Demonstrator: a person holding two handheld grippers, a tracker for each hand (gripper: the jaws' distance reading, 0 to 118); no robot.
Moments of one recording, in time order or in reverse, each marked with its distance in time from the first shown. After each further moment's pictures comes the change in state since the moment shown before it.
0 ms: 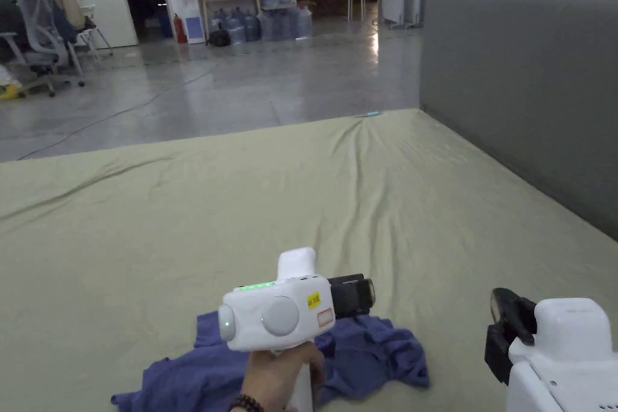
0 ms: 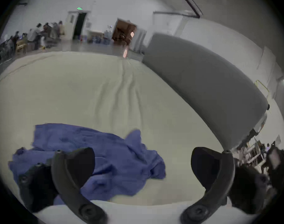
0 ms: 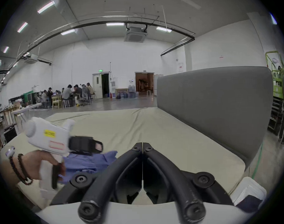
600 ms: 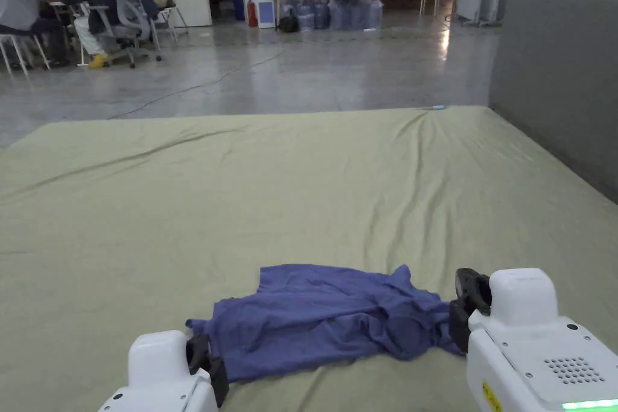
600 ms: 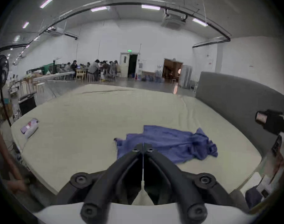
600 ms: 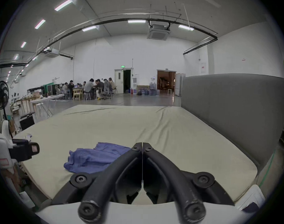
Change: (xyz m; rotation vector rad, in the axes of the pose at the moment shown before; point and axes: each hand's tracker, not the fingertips) left arm -0.042 -0.138 0.257 0.305 0.533 0.020; right arm -0.072 0.000 0.026 -0.021 0.196 0.084
